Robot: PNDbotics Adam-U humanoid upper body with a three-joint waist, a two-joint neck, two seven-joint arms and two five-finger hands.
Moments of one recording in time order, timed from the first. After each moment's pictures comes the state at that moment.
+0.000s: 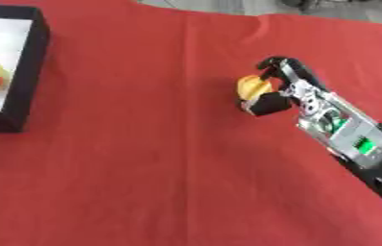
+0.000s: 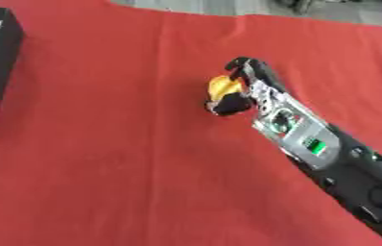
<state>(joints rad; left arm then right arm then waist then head) -0.61 0.71 -0.16 -1.98 0.20 0.33 0.39 -0.62 -0.70 0.44 -1.74 -0.07 0.80 -0.32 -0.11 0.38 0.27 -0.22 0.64</state>
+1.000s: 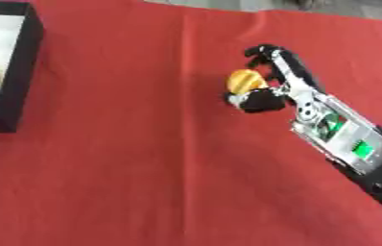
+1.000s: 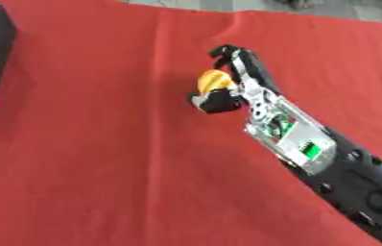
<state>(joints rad) -0.60 0.71 -0.16 -1.98 0.19 0.33 0.40 -0.62 -0.70 0.43 -1.88 -0.02 0.74 -0.38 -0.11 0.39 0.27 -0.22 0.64</state>
